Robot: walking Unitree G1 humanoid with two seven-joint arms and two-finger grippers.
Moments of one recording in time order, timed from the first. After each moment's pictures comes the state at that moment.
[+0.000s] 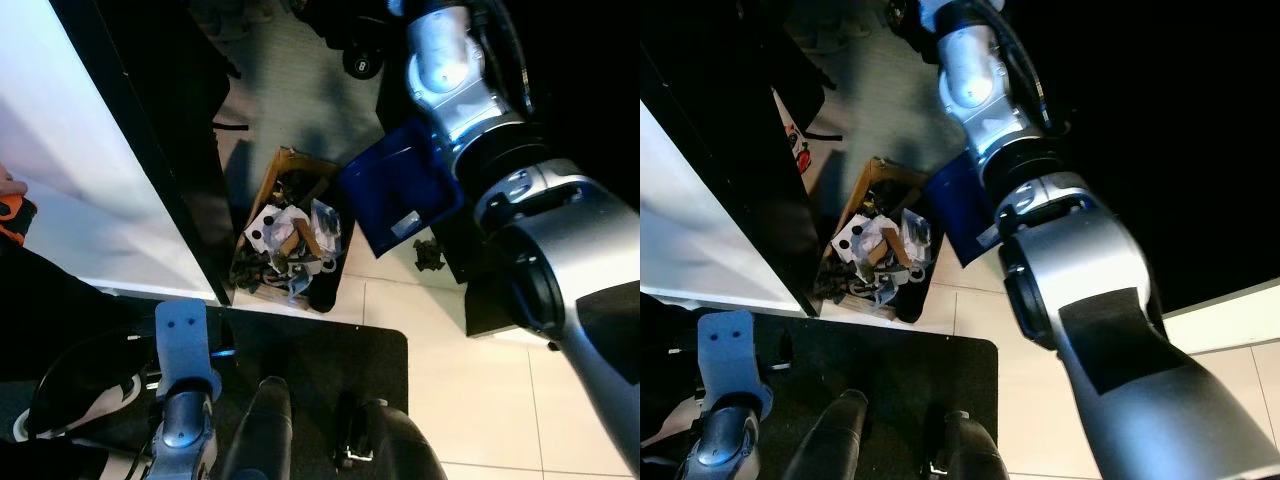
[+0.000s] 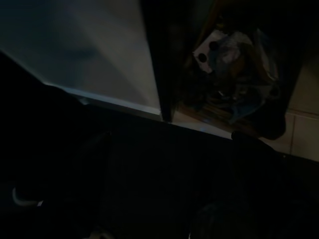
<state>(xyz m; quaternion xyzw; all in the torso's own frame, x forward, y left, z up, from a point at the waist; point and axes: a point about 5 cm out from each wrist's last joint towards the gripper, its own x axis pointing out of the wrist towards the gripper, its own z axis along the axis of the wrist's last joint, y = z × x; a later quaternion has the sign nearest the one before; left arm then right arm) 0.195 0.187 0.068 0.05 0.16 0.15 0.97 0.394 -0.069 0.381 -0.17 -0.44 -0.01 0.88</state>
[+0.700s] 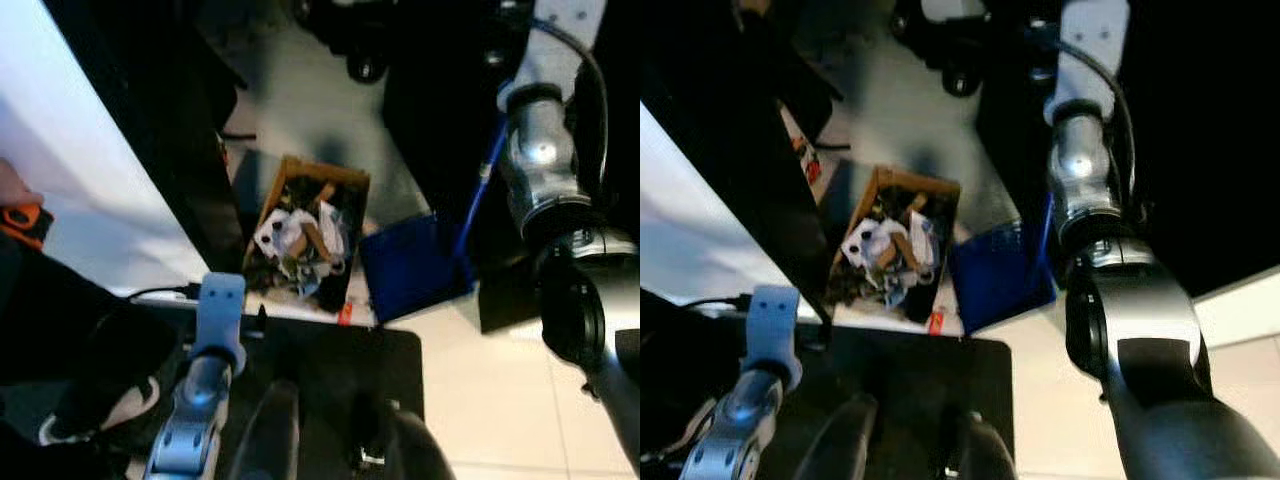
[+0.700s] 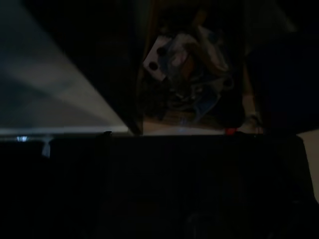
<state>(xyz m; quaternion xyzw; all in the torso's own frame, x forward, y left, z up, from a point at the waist) 0.239 0.171 0.064 0.07 0.18 0.00 0.98 0.407 -0.201 0.274 -0.06 -0.24 -0.14 0.96</state>
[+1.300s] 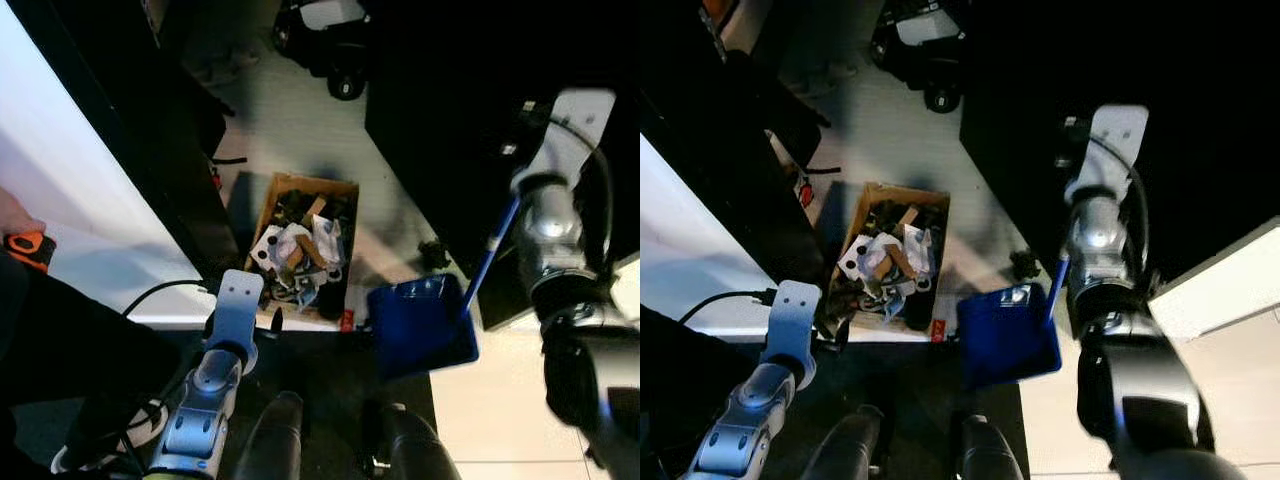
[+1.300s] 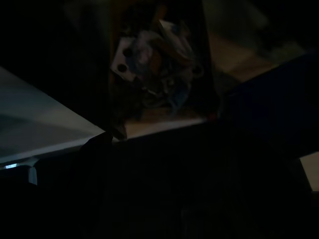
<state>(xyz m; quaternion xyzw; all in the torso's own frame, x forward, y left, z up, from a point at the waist) 0.242 0.164 0.042 0.08 0.22 -0.06 0.97 0.380 -0.209 0.163 -0.04 -0.10 -0.11 0.99</state>
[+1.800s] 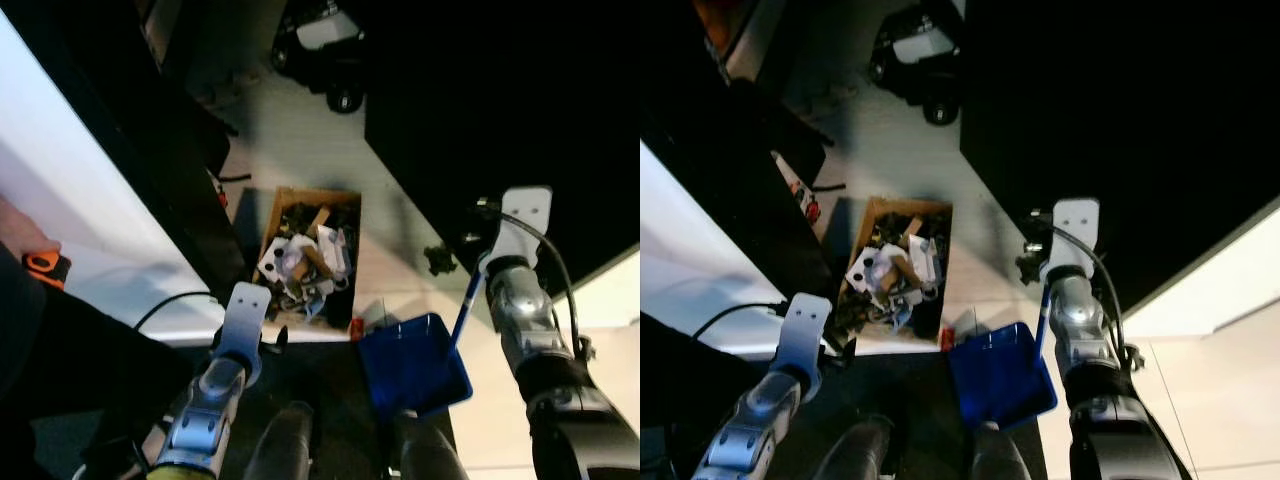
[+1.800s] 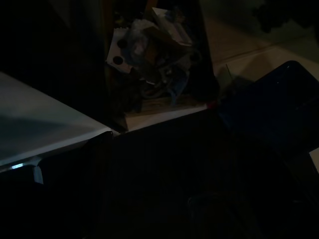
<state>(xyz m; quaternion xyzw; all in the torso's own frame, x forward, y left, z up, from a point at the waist) 0.240 0.165 0.024 0.08 0.25 -0.08 0.96 0.337 -0.194 0.097 -0.07 -0.02 -0.04 1.00</state>
